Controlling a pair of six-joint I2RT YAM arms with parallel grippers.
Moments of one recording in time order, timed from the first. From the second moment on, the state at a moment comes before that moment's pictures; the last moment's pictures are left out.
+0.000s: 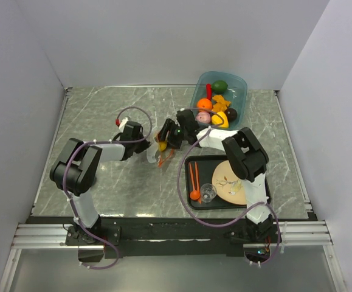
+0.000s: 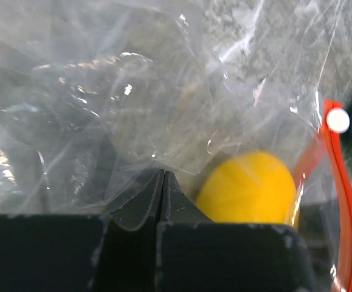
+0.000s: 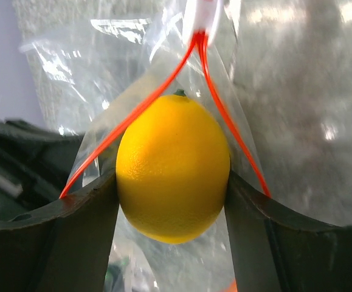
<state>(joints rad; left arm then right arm) -0.40 1.81 0.89 0.20 -0.10 -0.97 0.58 2.12 1.37 0.06 -0.35 0.92</state>
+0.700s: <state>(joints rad) -0.33 1.81 0.89 0.19 -0.10 -0.98 0.52 1.86 1.24 -0.09 -0.31 0.76</state>
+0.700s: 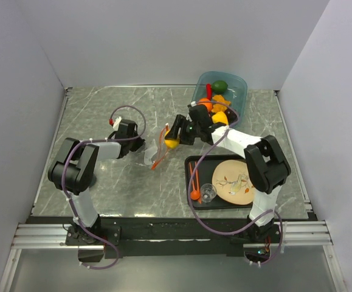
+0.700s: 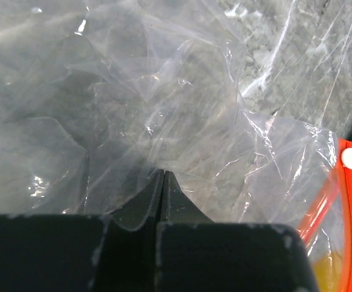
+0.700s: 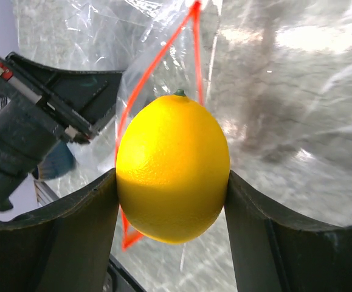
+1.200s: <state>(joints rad) -0.33 1.81 0.93 0.13 -0.07 -0.92 0.24 1.78 1.43 -0.26 -0.25 0.64</state>
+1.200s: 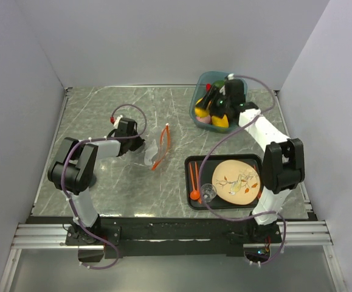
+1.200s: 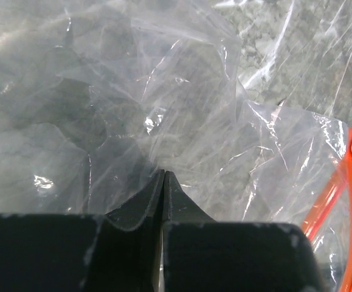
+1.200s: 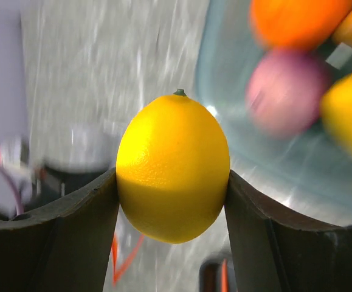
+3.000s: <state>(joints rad) -0.55 0.97 0.56 -0.03 -0.13 -0.82 0.44 0.94 0.52 -0.16 -0.02 0.62</state>
